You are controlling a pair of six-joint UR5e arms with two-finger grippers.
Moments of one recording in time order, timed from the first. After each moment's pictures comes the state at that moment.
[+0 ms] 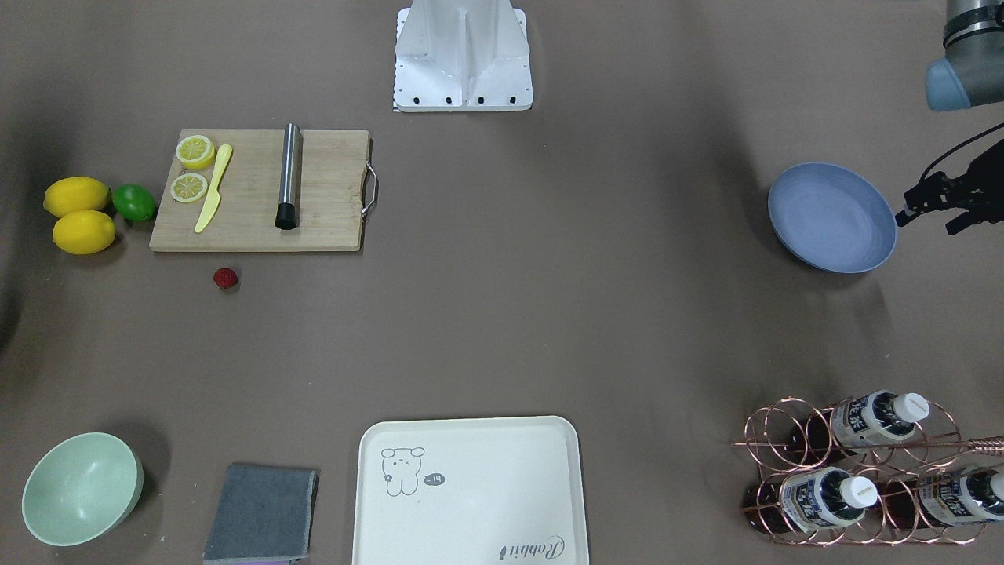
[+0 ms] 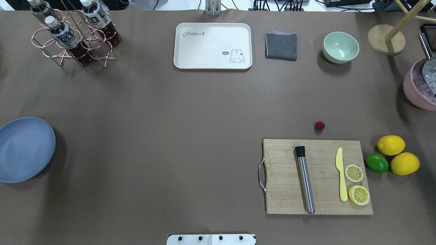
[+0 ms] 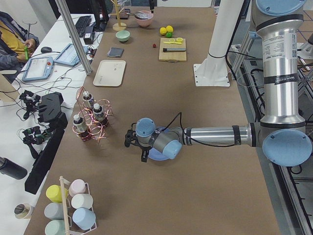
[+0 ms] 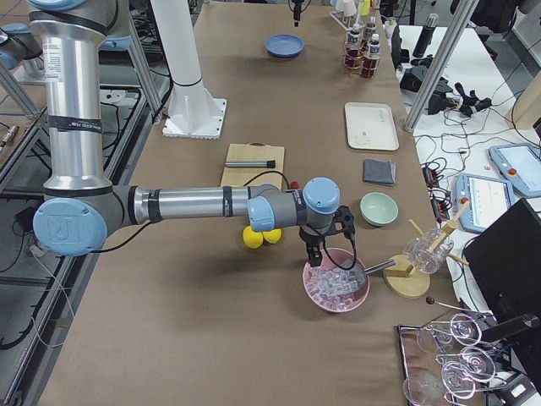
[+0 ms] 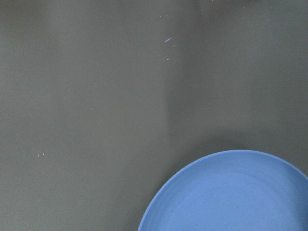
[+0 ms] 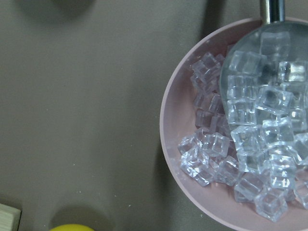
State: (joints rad) left arm -1.24 -1.44 -1.53 -2.22 -2.38 -0.44; right arm 1.40 -1.58 1.64 -1.39 2.42 0.10
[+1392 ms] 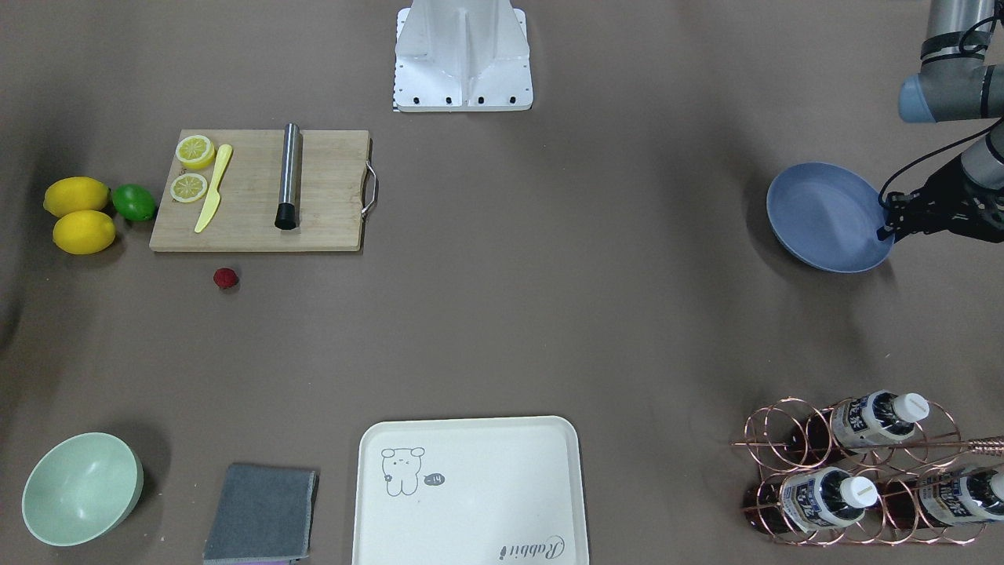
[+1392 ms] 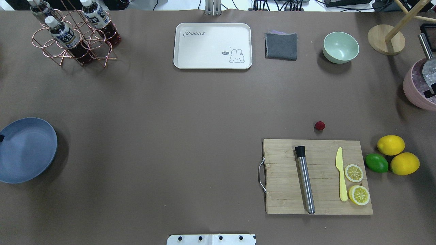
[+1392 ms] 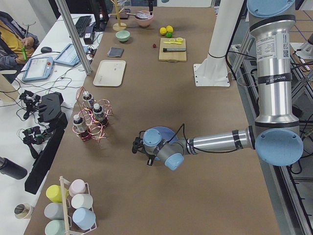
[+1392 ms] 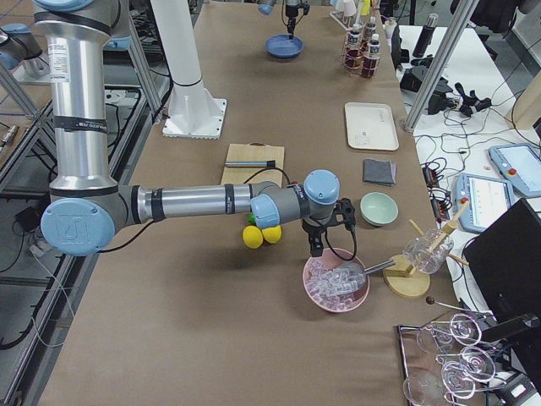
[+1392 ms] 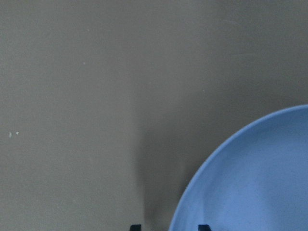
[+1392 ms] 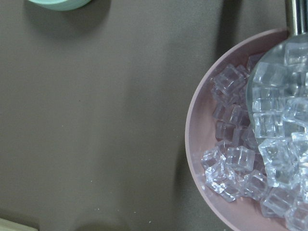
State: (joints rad) left arm -1.11 -1.44 -1.41 -2.45 -2.36 -0.50; right arm 1.37 -1.57 1.64 -1.34 2.42 0.21
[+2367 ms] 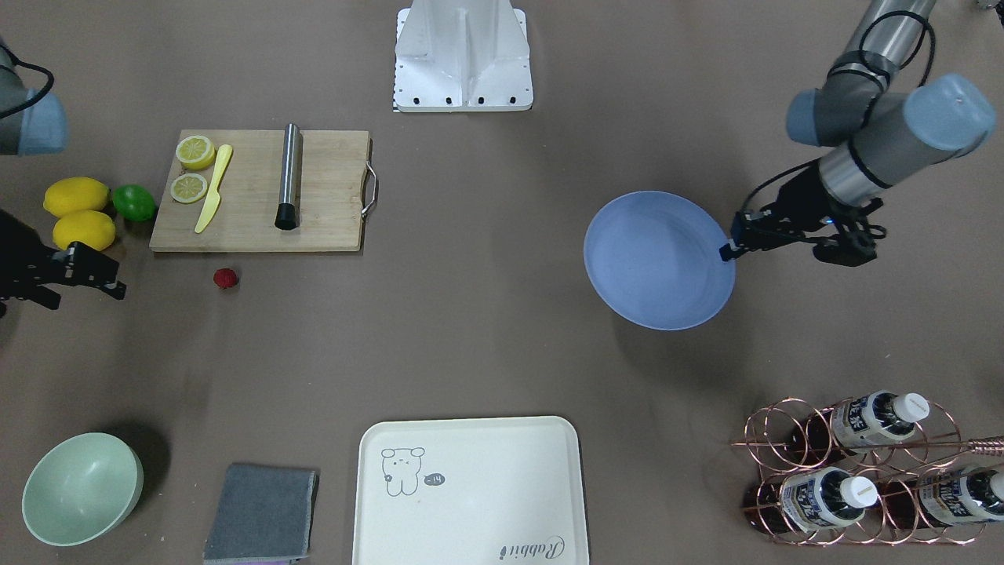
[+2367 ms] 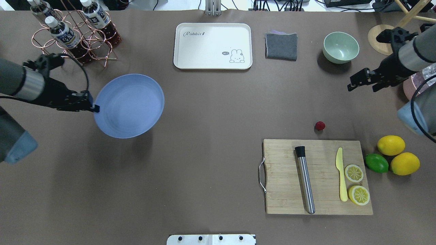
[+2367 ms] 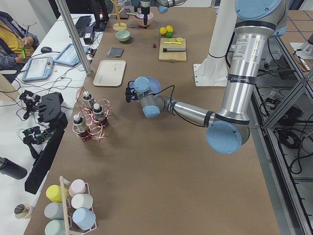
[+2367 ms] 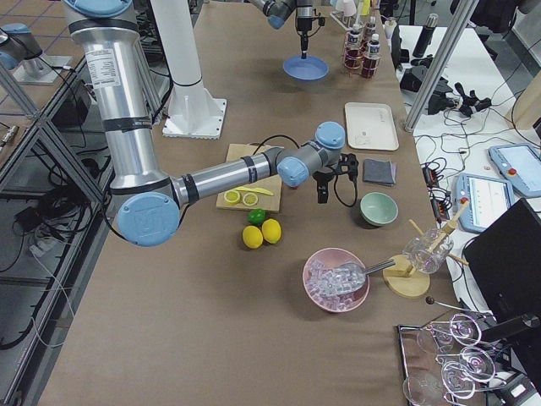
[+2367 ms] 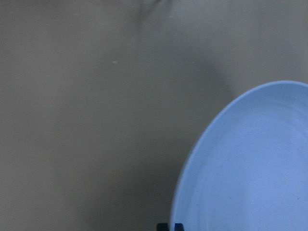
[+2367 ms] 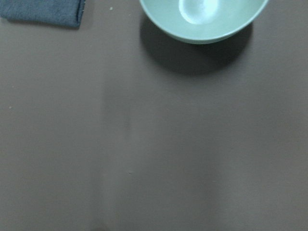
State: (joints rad) left arm -0.87 -1.77 -1.63 -2.42 -2.28 -1.31; right arm 1.06 -1.37 1.66 -1.22 2.30 0.75
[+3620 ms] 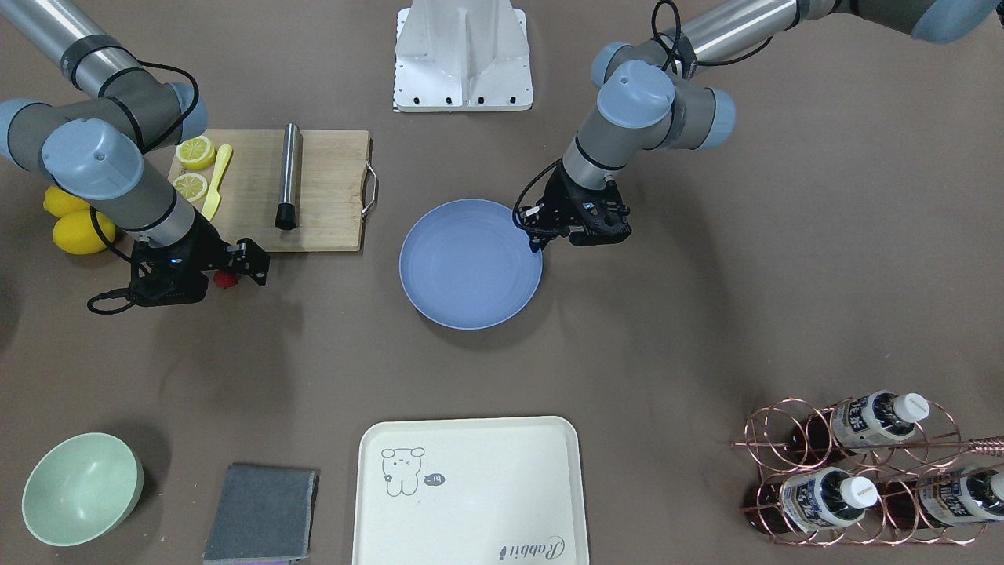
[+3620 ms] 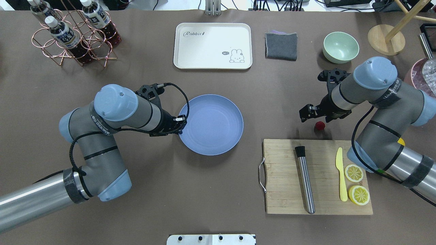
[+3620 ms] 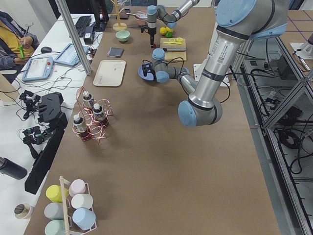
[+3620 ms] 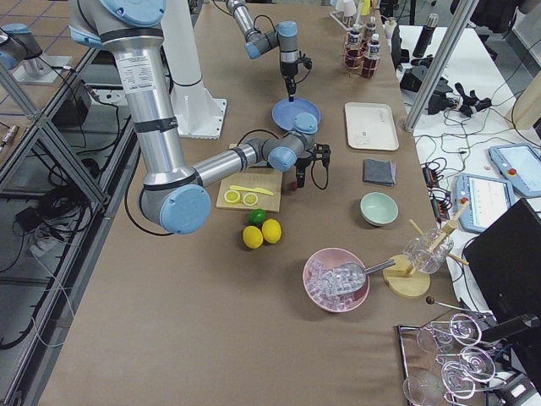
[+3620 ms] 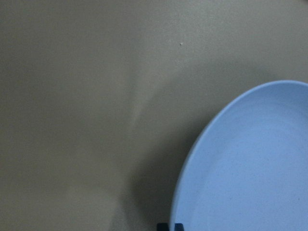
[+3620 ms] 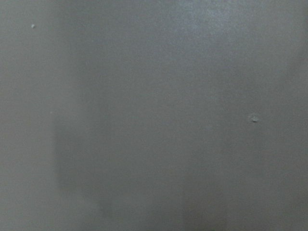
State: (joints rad) left arm -0.54 -2.10 -1.60 -2.09 -1.92 -1.56; right arm 0.77 -1.32 1.64 -1.19 2.11 0.99
